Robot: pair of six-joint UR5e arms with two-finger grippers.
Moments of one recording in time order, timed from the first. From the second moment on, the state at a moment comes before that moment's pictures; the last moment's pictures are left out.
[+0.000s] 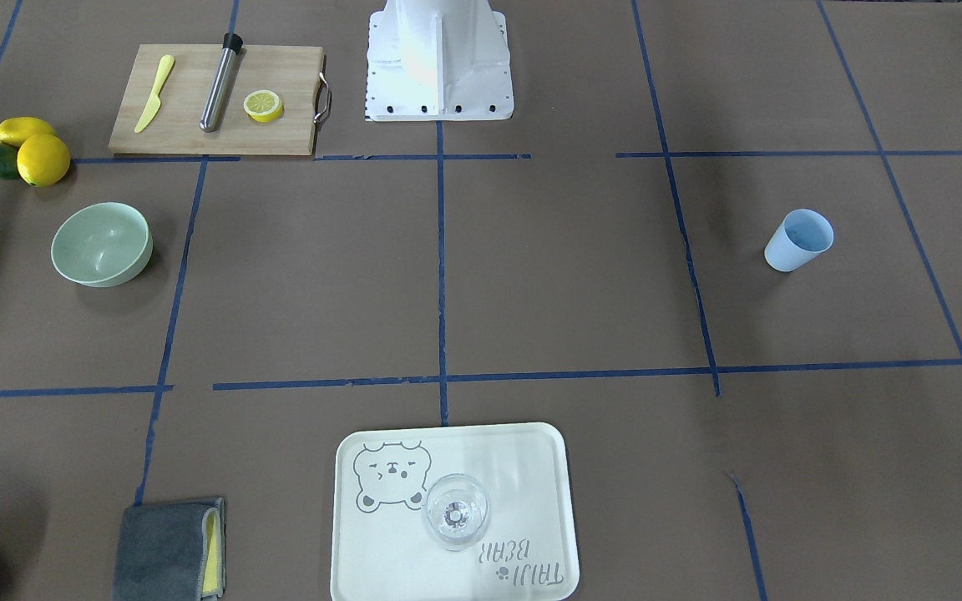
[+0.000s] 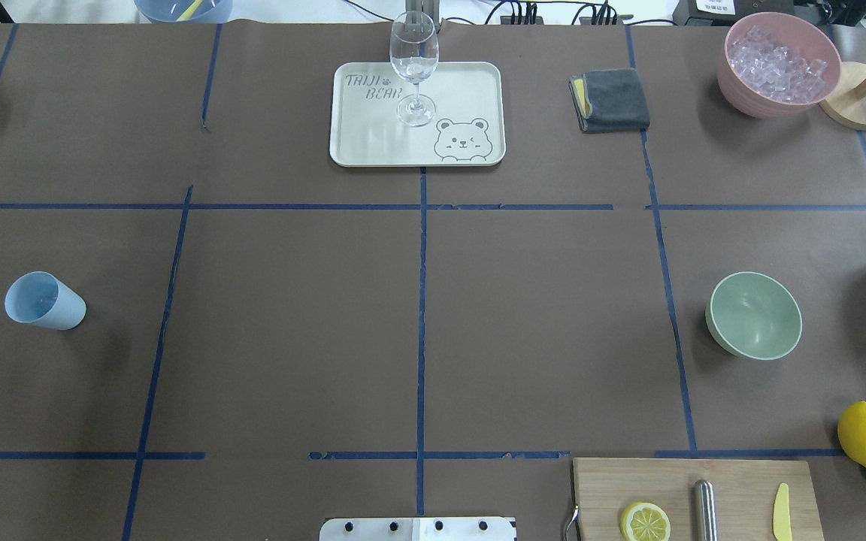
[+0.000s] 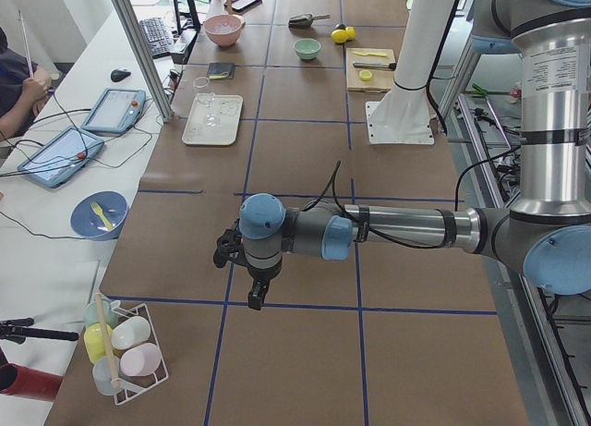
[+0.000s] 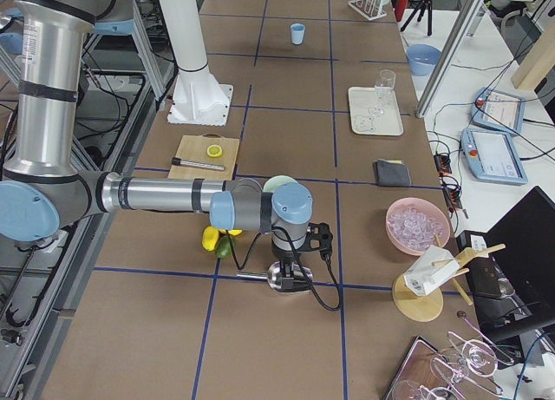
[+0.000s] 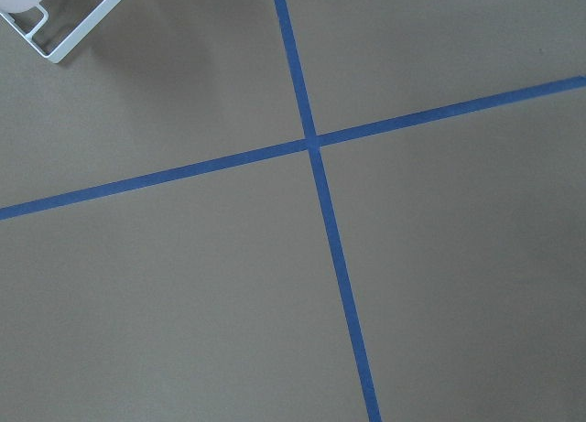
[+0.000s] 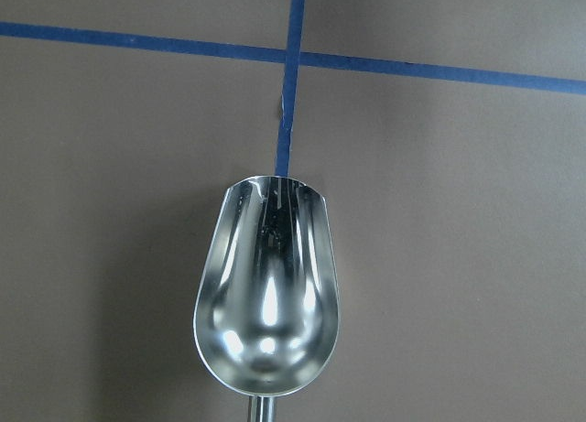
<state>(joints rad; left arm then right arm) -1.56 -1.47 -1.71 -1.65 -2.34 0.13 1.53 -1.75 1.76 -1.57 2.30 -0.04</state>
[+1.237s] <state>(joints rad) -1.56 -1.47 -1.71 -1.67 -2.34 0.14 1.51 -1.70 1.77 -1.44 2.30 -0.04</state>
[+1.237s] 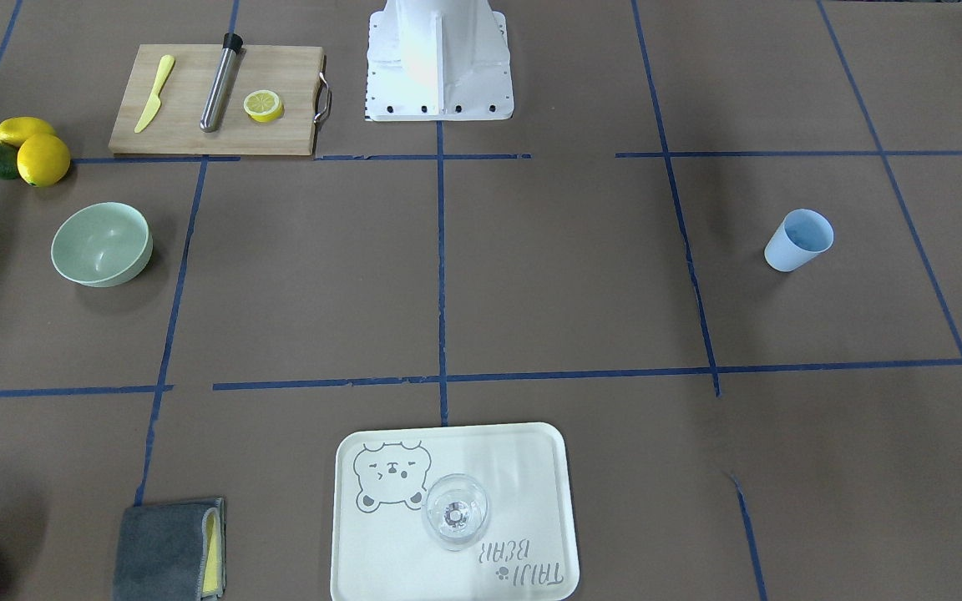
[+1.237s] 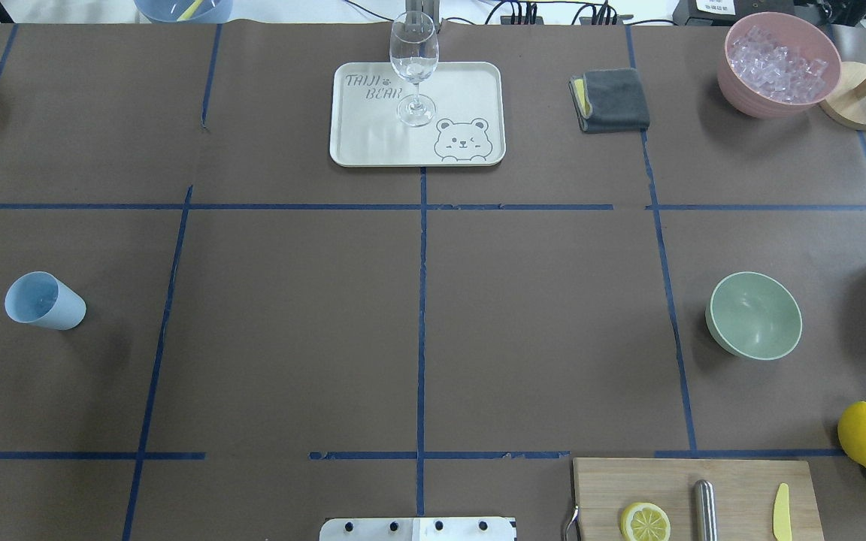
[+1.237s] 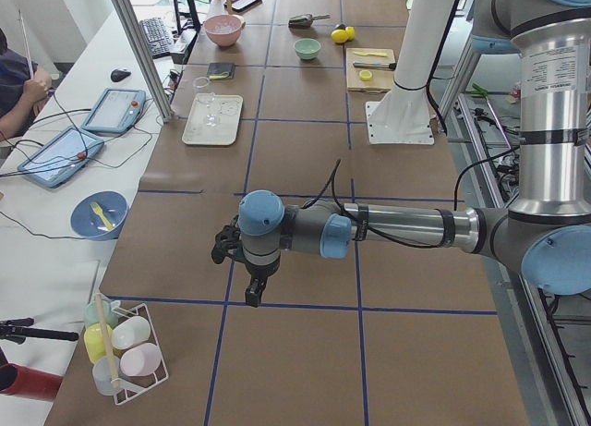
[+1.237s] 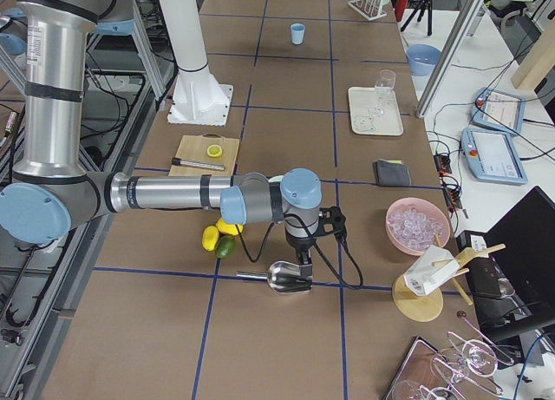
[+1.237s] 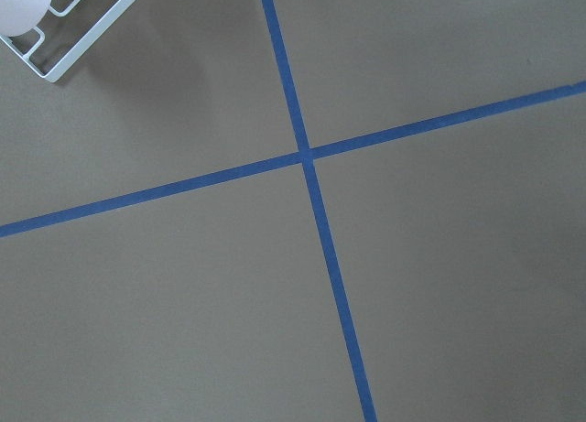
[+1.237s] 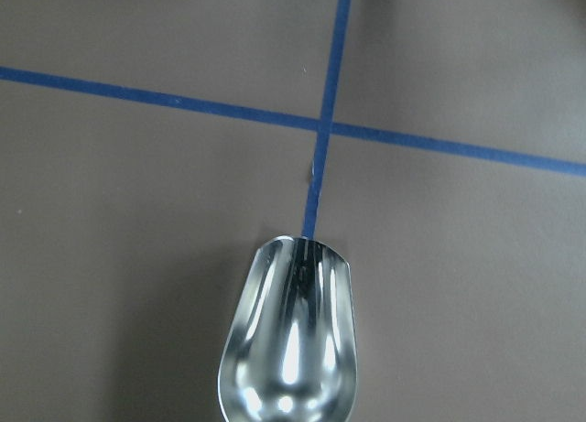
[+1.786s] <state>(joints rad) -1.55 -1.46 -1.74 -1.67 -2.34 0.14 1.31 -1.67 1.80 -1.22 2.33 0.11</state>
